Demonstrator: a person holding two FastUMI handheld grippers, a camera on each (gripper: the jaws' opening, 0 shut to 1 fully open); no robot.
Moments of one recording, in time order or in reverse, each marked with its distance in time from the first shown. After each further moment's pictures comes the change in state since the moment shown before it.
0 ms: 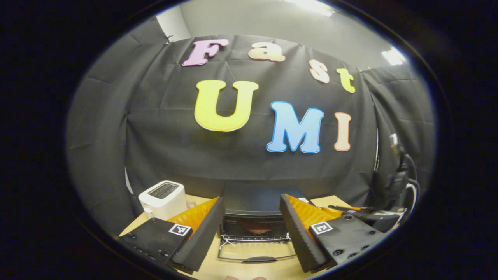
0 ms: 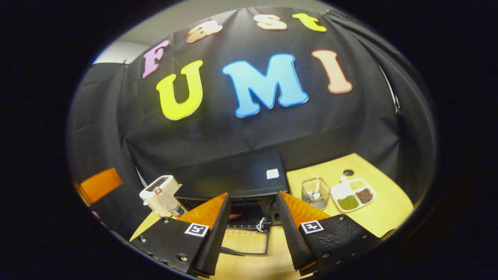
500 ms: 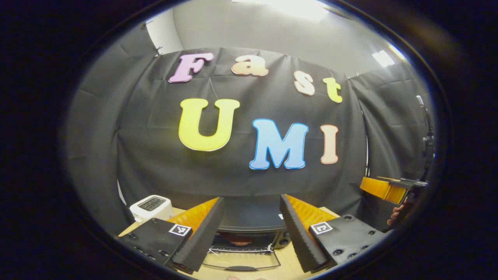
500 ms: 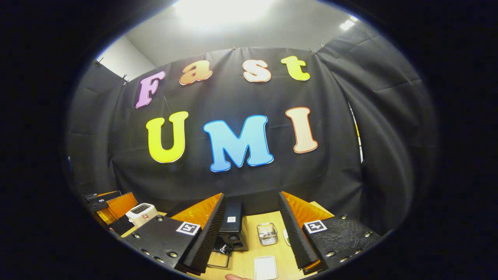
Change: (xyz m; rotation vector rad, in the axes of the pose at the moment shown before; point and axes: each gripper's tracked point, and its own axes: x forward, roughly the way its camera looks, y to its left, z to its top) left arm -0.010 -0.060 0.058 0.028 -0.114 -0.036; right arm -0.098 -0.064 0.120 -0.078 -0.287 -0.152
